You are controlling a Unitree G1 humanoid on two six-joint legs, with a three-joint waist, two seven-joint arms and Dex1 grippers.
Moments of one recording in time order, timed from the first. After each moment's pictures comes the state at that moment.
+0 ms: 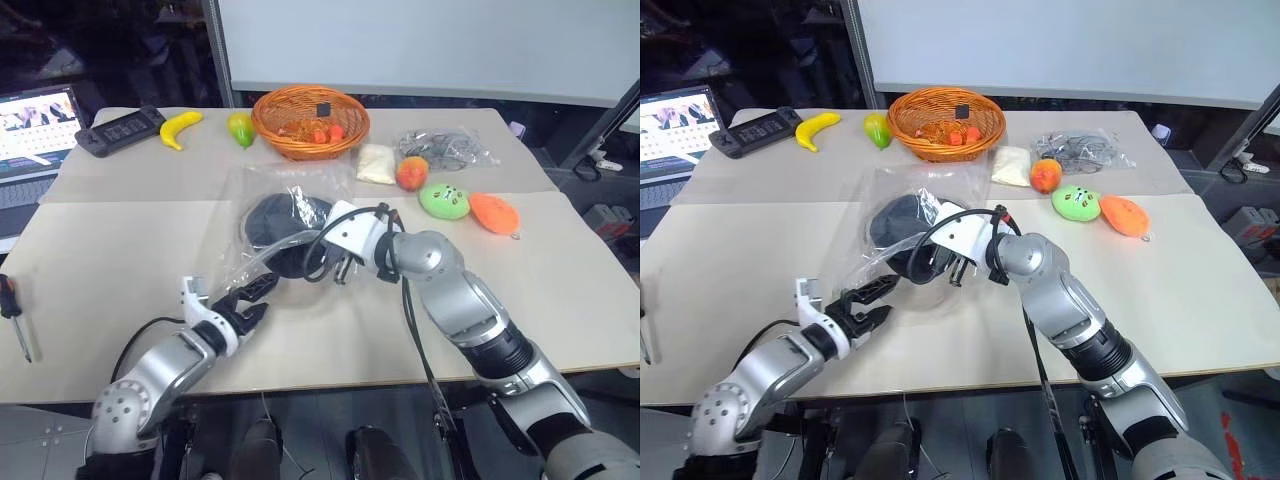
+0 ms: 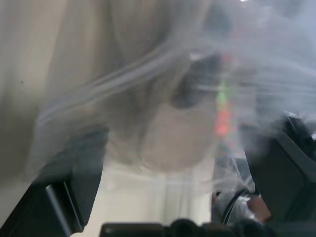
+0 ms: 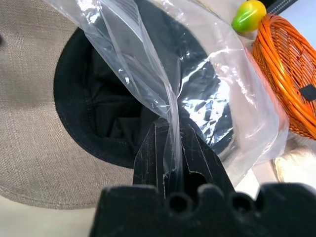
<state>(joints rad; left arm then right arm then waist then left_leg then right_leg) -0.04 0.33 0.12 -0.33 -1.89 0.63 0.53 -0.76 -0.42 0.46 -0.25 -0.19 0.70 0.65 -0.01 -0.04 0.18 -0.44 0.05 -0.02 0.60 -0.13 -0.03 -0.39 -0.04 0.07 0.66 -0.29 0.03</state>
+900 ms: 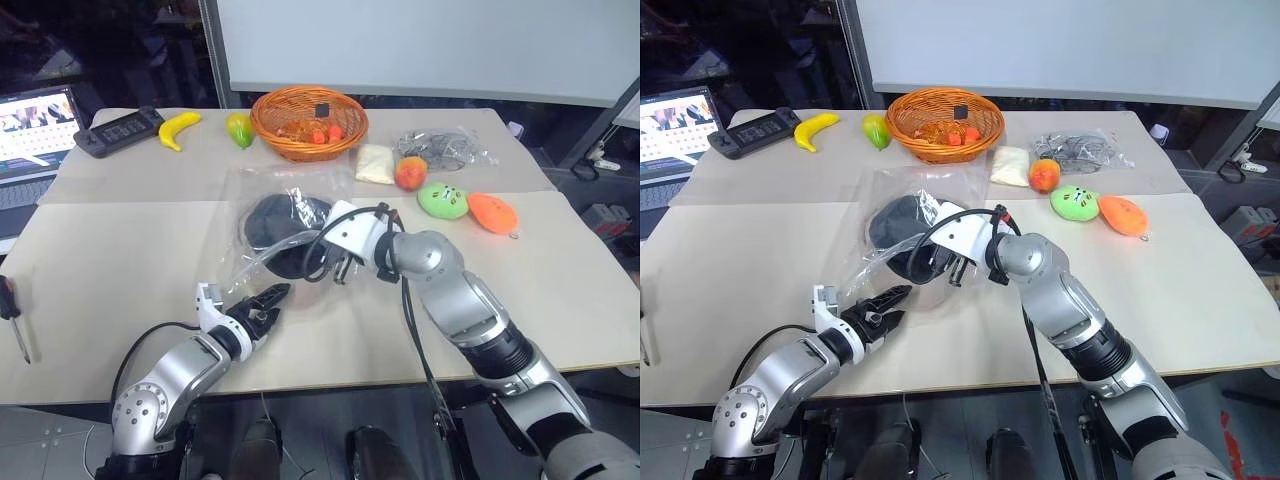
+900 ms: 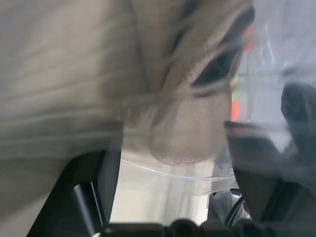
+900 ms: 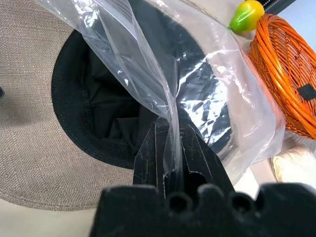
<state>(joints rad) -0.02 0.31 0.10 -0.35 -1.88 0.63 0.57 -0.76 -0.42 0.45 -0.25 -0.19 0.70 0.65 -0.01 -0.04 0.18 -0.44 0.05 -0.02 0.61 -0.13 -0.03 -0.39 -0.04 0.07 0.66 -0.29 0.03</state>
